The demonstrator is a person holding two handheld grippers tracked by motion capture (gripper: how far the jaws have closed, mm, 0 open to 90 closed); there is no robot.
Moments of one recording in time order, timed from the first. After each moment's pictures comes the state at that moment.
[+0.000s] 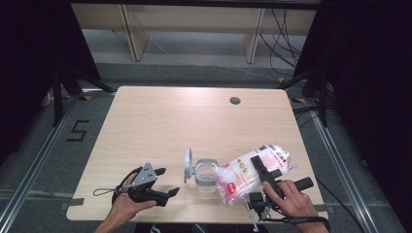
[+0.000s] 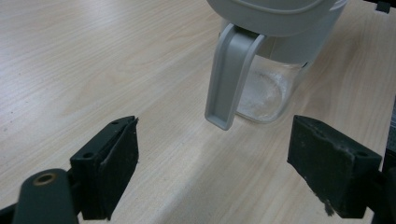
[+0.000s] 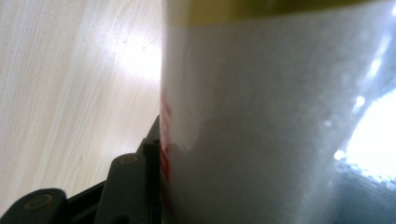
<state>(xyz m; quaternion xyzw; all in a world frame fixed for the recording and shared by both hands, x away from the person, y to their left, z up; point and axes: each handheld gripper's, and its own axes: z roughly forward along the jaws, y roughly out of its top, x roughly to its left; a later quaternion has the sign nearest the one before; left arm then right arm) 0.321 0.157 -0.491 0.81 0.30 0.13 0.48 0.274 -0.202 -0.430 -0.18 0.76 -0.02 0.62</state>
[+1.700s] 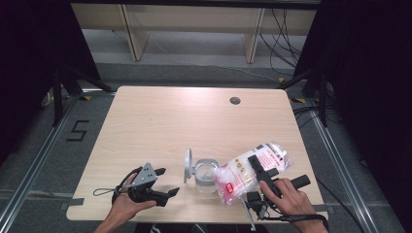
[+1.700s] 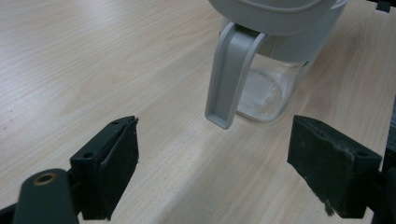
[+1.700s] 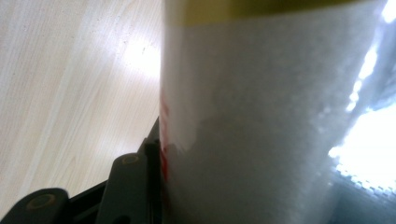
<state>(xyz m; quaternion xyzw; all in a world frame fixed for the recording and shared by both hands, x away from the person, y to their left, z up) 0.322 0.158 -0.491 0.81 0.30 0.14 0.48 0.279 -0.196 -0.427 -0.22 0.75 -0.05 0.62</state>
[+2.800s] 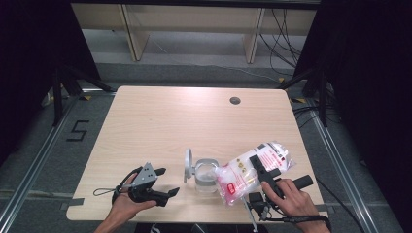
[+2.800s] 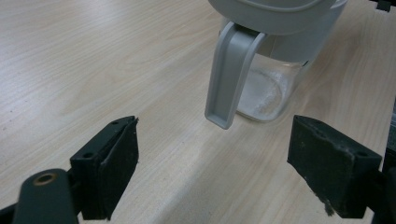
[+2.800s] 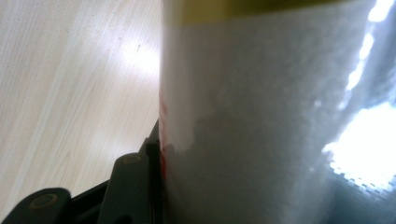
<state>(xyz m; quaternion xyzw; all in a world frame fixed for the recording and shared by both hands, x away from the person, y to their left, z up) 0.321 0.157 -0.491 0.81 0.30 0.13 0.48 0.274 -0.200 -0.425 -0.20 0.75 -0.04 0.63</state>
